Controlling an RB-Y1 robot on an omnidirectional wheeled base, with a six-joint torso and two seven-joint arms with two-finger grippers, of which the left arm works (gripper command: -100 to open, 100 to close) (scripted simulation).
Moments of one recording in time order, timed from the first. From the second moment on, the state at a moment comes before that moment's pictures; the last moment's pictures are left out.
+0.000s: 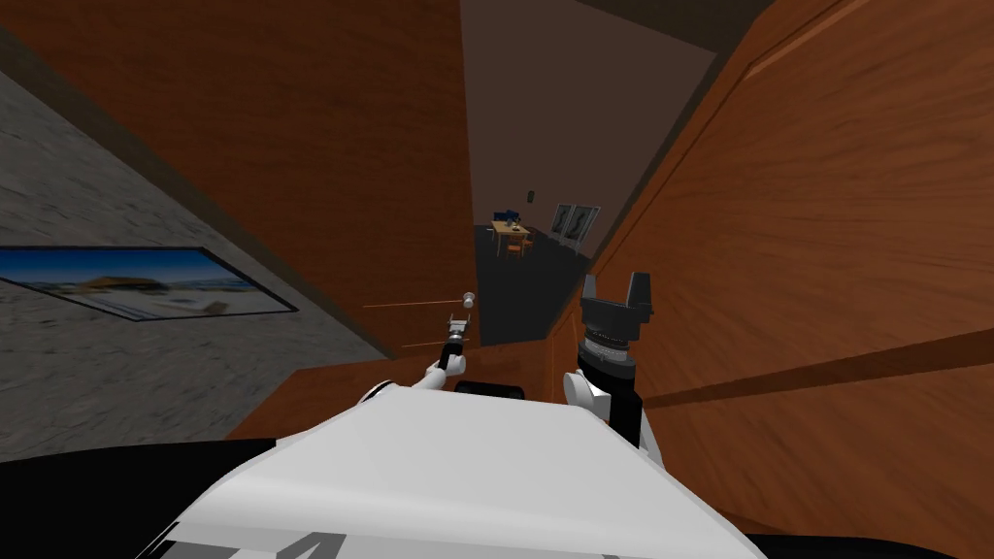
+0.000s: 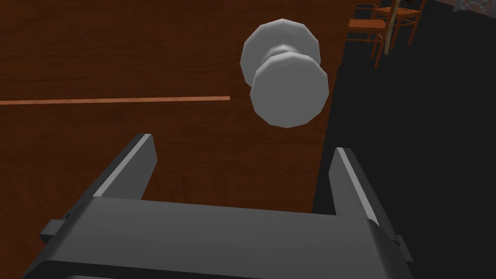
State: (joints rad) arm -0.27 0.01 -0.18 -0.49 0.53 -0.88 1.22
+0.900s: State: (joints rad) arm -0.24 0.02 -0.17 -0.52 0.59 -0.88 1.18
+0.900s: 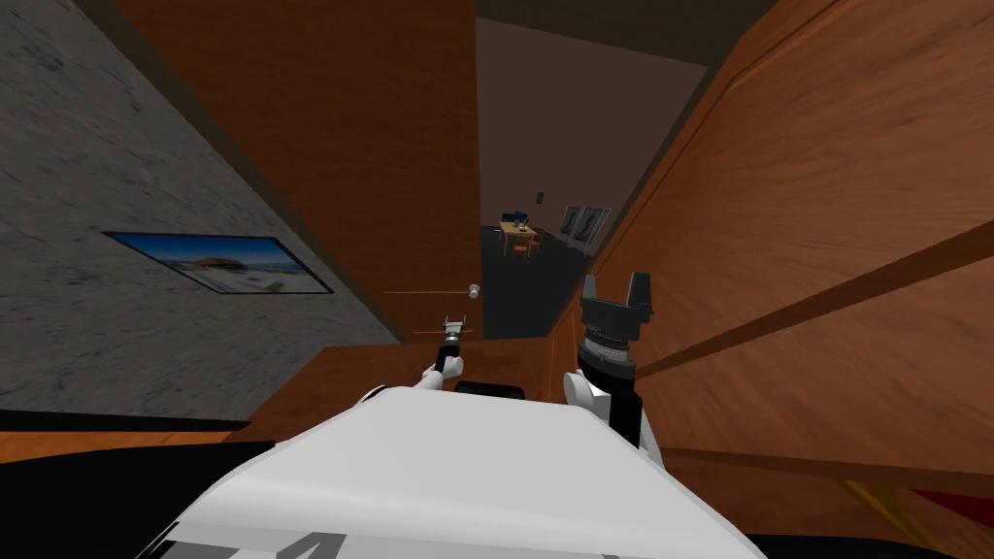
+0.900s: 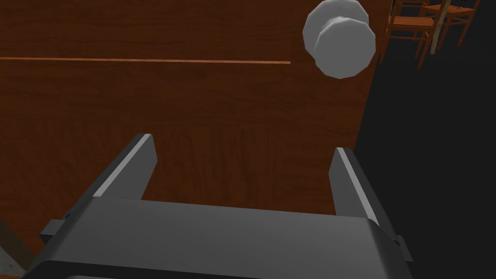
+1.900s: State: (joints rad) arm -0.26 0.05 -0.17 -0.47 0.60 -0.91 1.24
